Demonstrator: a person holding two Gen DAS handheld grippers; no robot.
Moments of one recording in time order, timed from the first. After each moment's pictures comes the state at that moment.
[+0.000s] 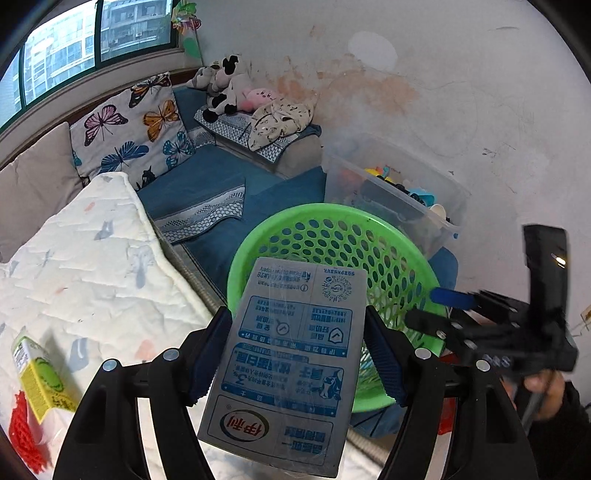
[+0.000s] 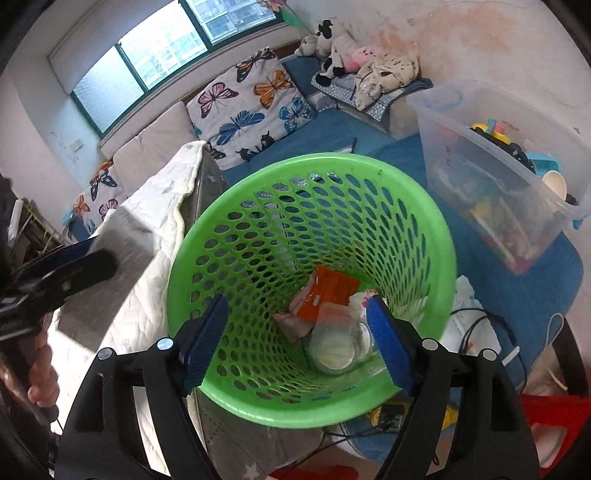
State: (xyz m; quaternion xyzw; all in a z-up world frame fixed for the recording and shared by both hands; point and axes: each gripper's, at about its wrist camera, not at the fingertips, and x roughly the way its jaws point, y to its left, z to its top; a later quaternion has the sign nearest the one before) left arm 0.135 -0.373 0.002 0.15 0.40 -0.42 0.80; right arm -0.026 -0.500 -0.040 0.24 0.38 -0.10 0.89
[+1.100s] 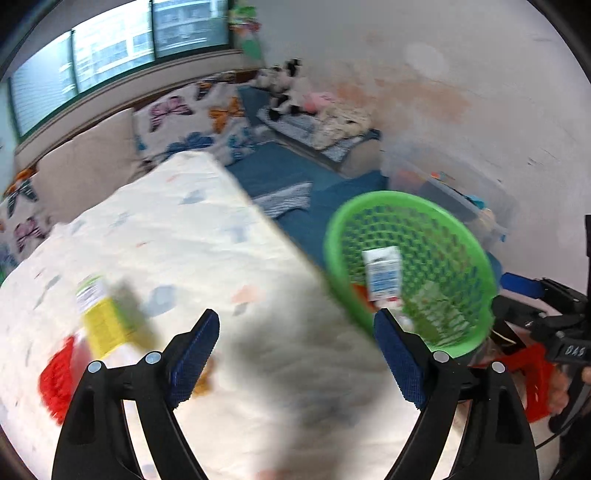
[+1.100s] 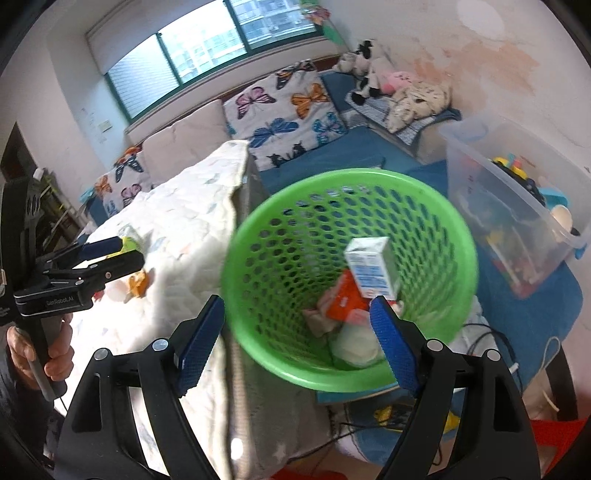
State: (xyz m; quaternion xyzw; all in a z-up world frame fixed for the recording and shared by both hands) left arm 0.137 -0.272 0.000 0.14 0.38 -0.32 0.86; right arm -0.039 -0.443 -0.015 0.19 0.36 -0.05 0.91
